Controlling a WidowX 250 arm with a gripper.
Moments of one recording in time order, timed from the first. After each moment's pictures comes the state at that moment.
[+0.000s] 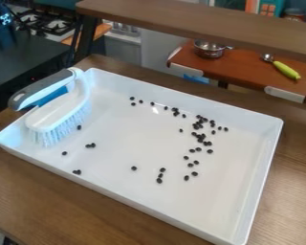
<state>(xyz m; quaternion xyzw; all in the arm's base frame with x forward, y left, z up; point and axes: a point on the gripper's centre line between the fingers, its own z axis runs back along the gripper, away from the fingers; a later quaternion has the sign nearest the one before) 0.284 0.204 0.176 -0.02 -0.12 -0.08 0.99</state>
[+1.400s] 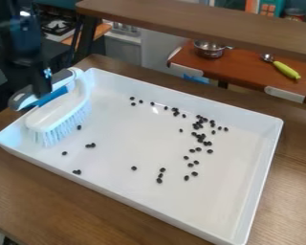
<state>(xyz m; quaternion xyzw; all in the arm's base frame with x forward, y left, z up) 0.304 0.185 0.093 -0.02 -0.06 -0.02 1.00</state>
